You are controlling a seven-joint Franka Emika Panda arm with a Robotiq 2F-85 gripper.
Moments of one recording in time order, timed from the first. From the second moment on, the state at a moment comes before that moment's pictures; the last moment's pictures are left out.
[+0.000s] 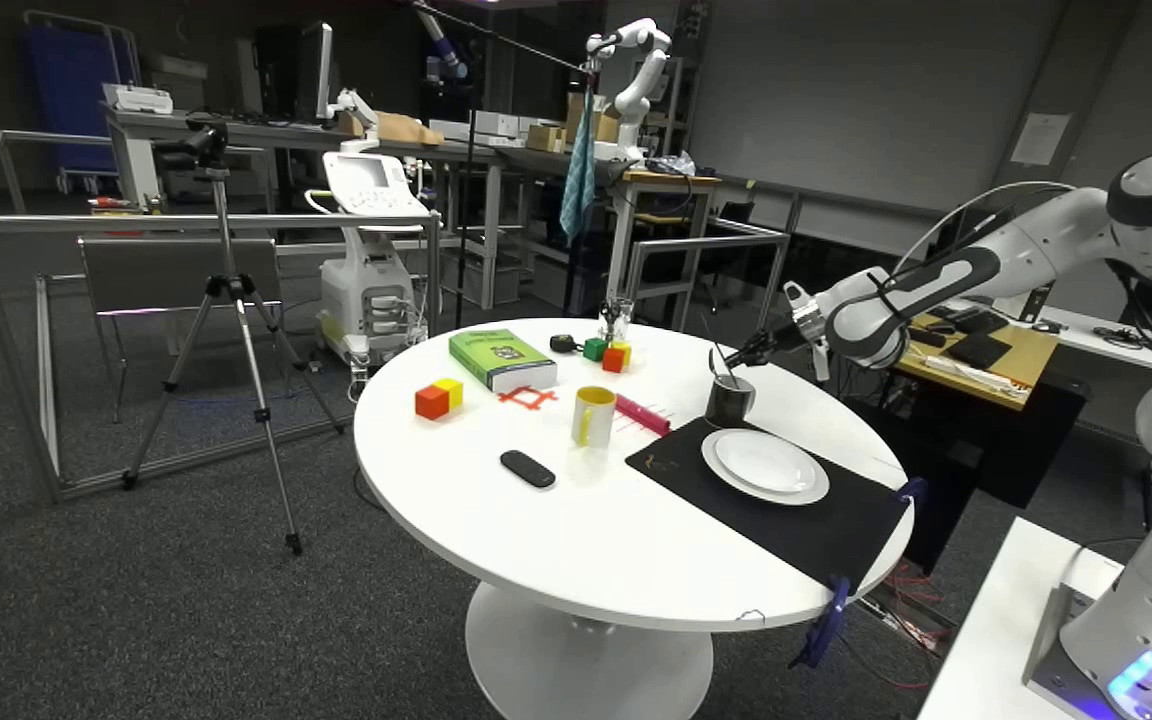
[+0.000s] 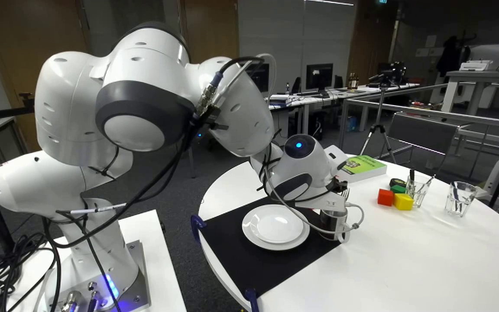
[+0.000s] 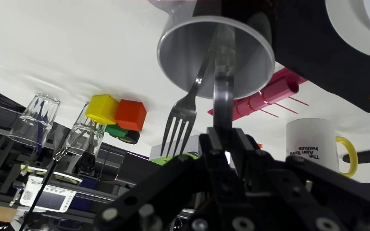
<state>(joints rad) -1.13 0.80 0.86 -2.13 -0.39 3.26 -0.83</state>
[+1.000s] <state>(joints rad) -1.19 0.83 0.88 -2.12 -0.44 3.24 -0.83</state>
